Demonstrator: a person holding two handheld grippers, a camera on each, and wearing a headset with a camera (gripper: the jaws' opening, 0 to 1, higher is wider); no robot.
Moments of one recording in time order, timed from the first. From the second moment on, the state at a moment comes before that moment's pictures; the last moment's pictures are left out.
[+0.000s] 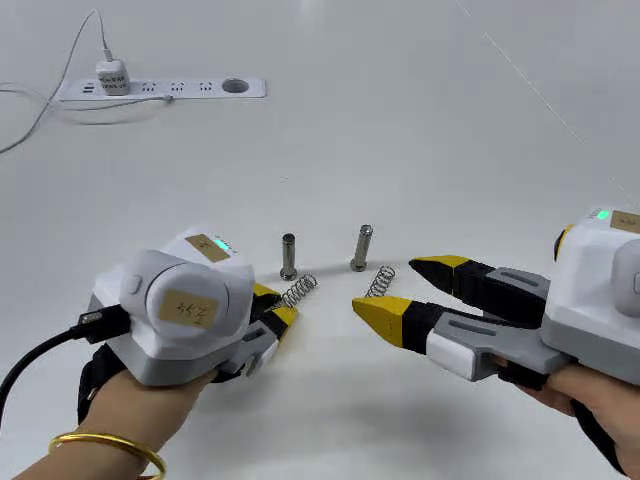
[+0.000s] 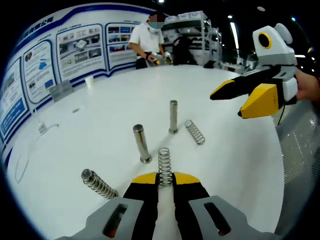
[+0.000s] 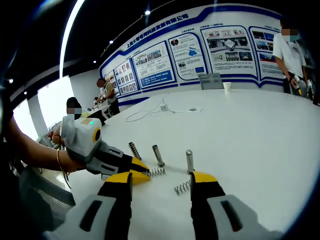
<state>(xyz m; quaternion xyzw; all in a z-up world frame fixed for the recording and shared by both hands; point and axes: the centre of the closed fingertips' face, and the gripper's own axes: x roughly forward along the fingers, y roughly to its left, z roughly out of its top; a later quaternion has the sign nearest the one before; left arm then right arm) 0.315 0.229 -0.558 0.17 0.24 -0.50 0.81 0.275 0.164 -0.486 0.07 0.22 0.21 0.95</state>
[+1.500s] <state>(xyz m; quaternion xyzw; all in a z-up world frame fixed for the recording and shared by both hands) 0.283 0.224 -0.450 0.06 0.10 -0.53 0.84 0.295 0.205 -0.441 0.30 0.18 0.25 0.90</state>
